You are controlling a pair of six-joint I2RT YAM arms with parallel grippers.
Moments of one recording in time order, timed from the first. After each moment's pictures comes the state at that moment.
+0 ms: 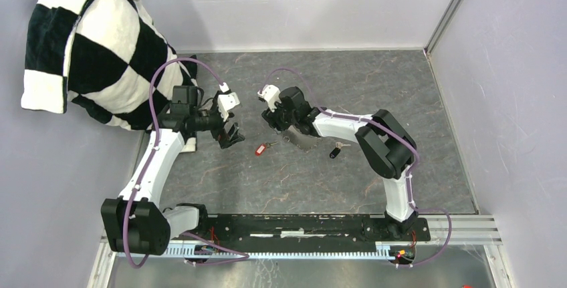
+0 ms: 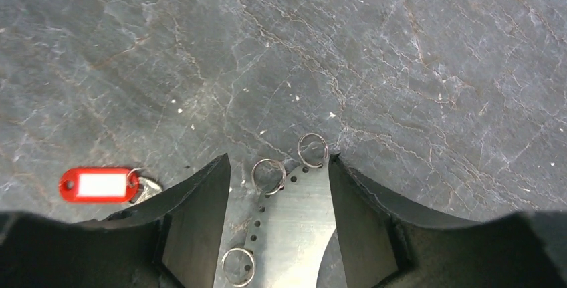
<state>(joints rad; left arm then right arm) -0.07 1.18 0.97 -0.69 0.79 0.80 0.77 1.99 1.30 0.08 -0.08 -0.18</state>
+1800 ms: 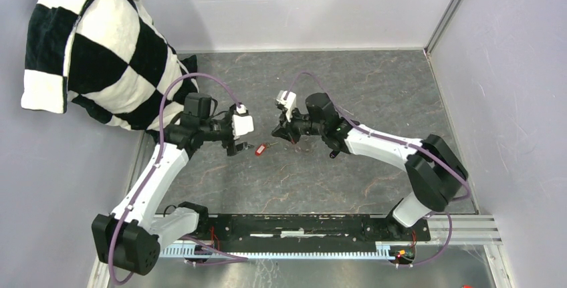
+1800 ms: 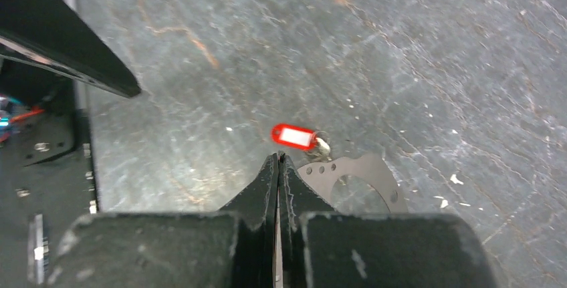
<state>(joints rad) -0.23 1.07 0.90 -0.64 0.77 1.01 0.77 1.62 1.00 0.20 -0.47 -0.07</state>
